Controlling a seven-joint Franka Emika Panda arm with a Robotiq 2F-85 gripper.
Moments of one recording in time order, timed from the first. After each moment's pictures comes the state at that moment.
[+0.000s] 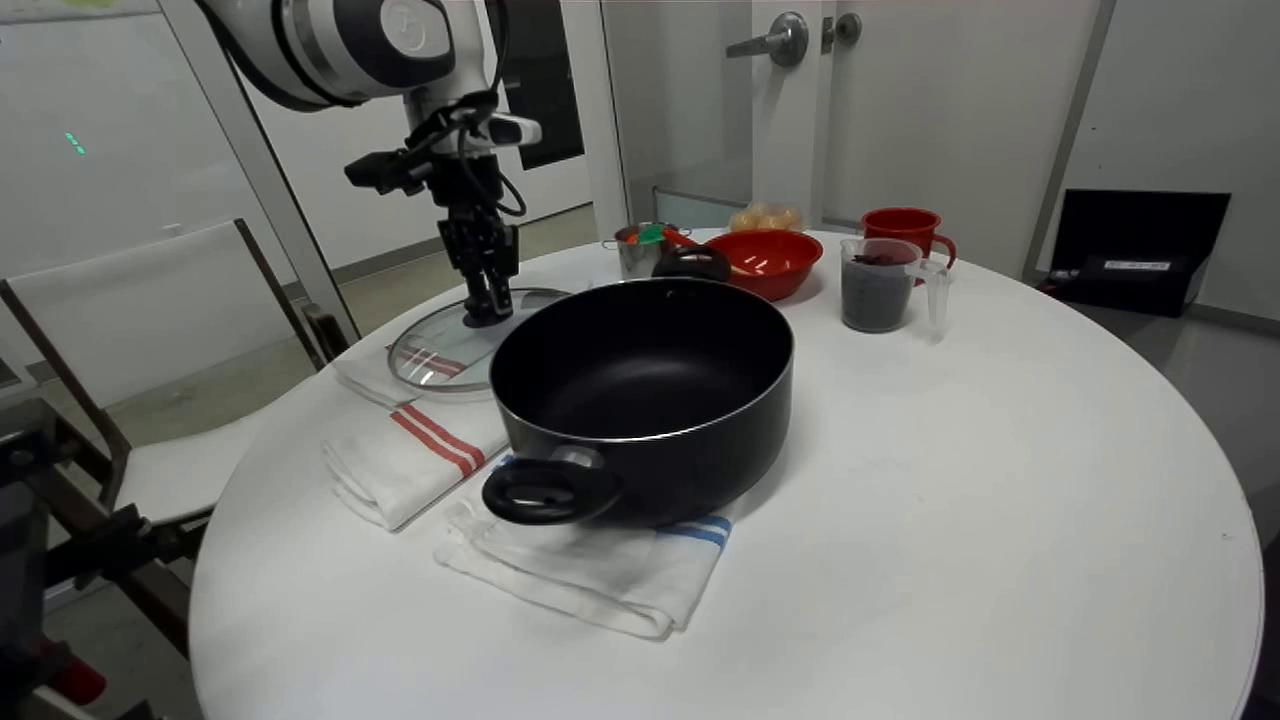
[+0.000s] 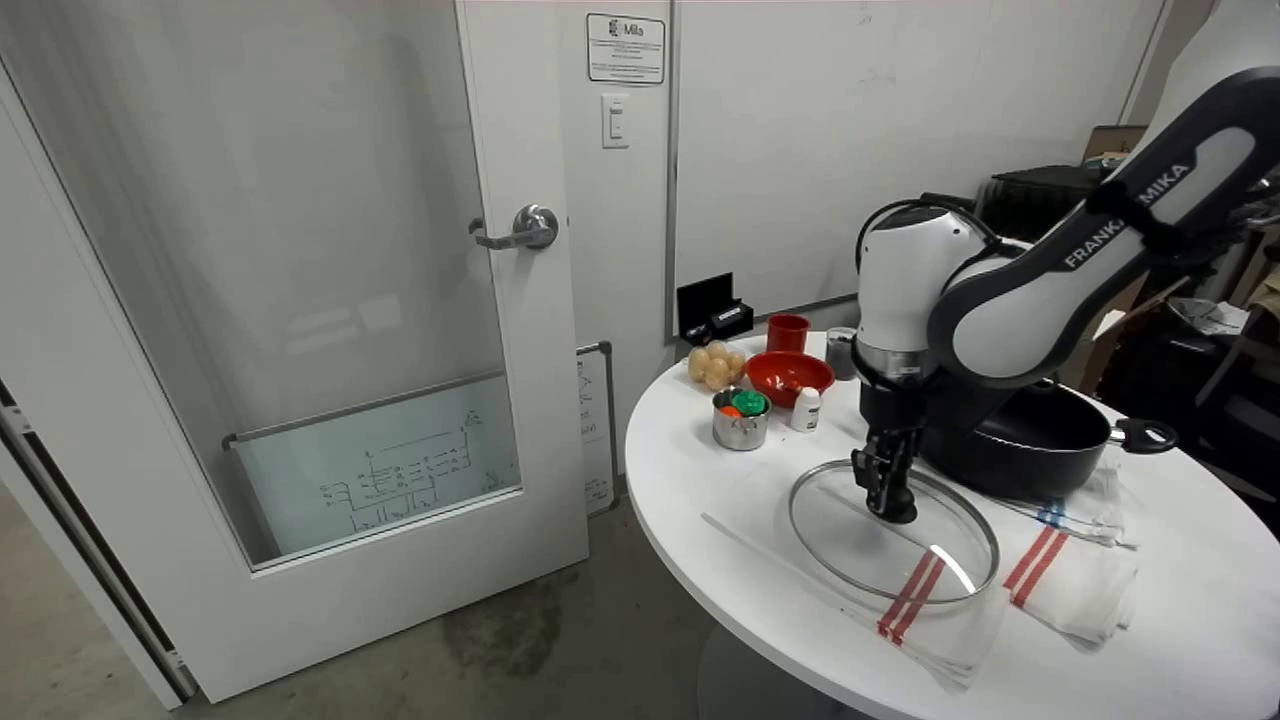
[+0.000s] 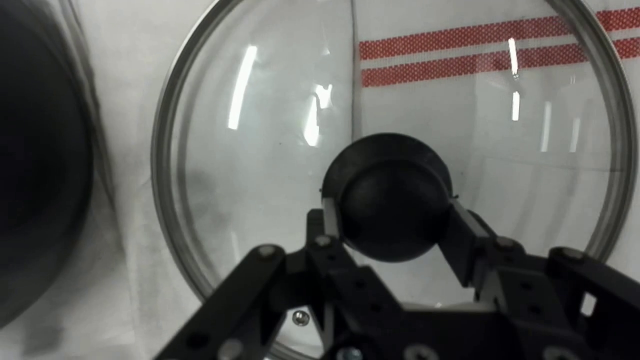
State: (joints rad) arm 0.27 0.82 0.03 -1.79 -0.12 2.48 0.33
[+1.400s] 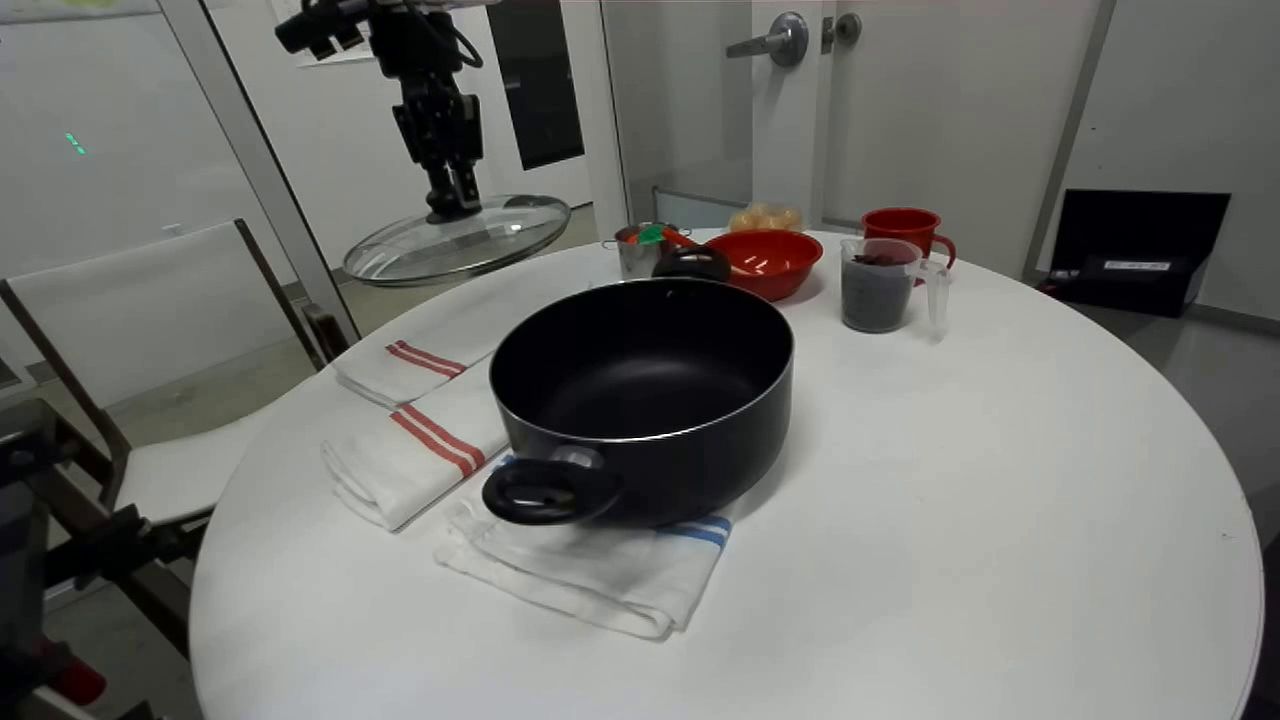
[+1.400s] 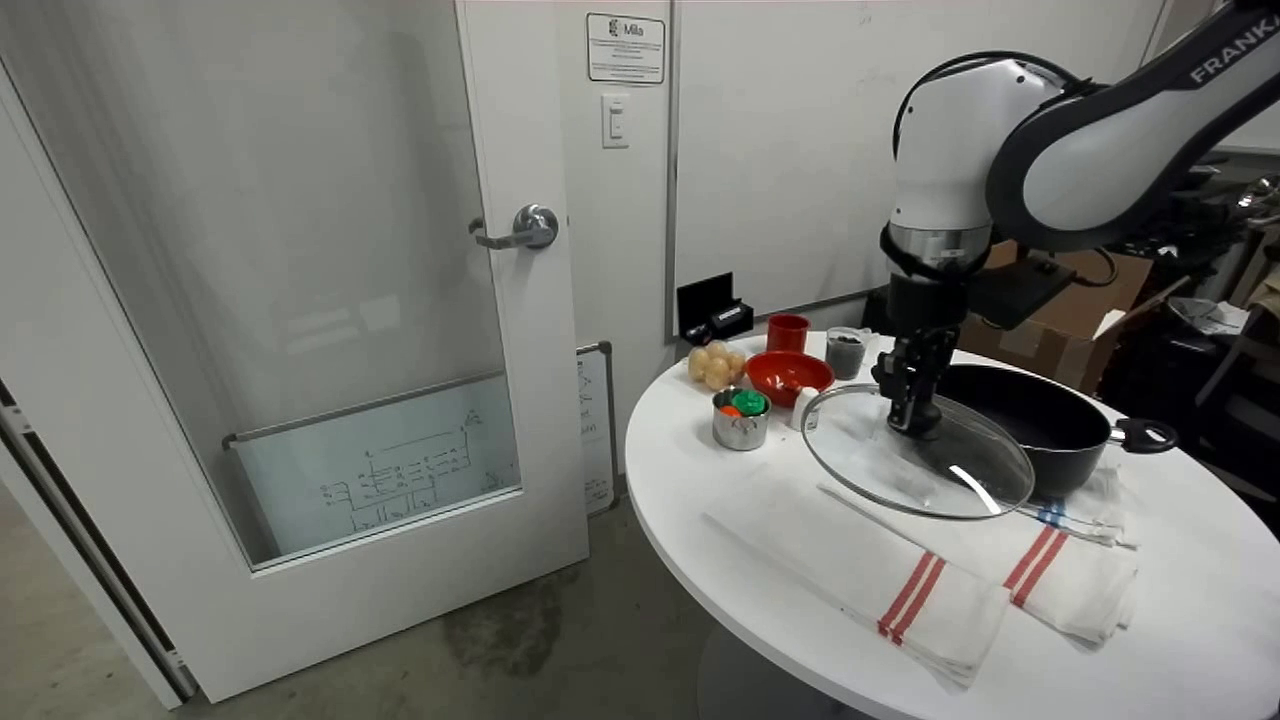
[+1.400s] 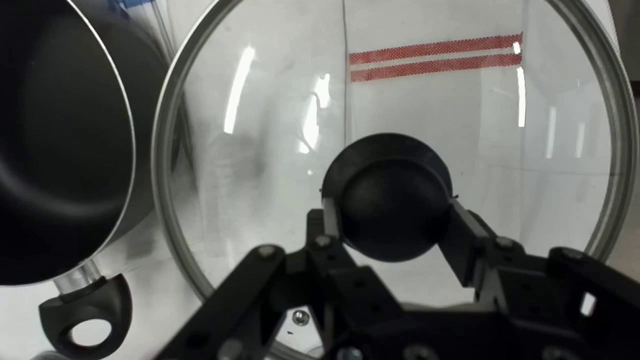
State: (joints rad) arm 0.27 0.52 0.05 -1.92 -0.12 2.37 0.33
